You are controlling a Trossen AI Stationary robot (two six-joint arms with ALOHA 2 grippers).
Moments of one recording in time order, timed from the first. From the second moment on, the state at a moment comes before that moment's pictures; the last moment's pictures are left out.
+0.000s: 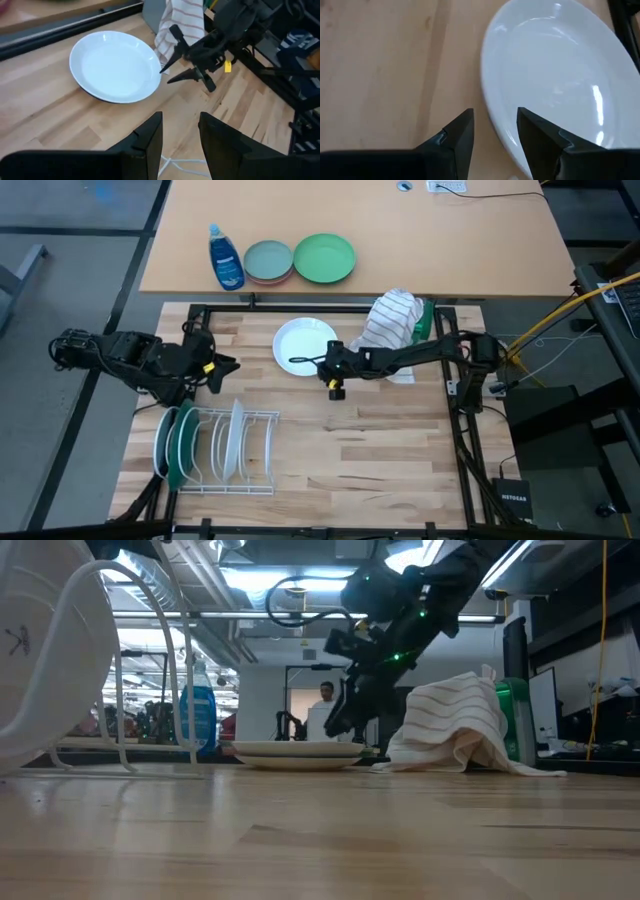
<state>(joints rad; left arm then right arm) -0.25 0.77 1.04 -0.93 -0.54 -0.86 -0.13 1.84 1.08 -0.04 0.12 -0.38</state>
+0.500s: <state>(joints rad) -0.25 0.77 1.04 -0.94 -0.54 -0.83 -0.15 1.91 1.08 0.08 0.18 -0.41</state>
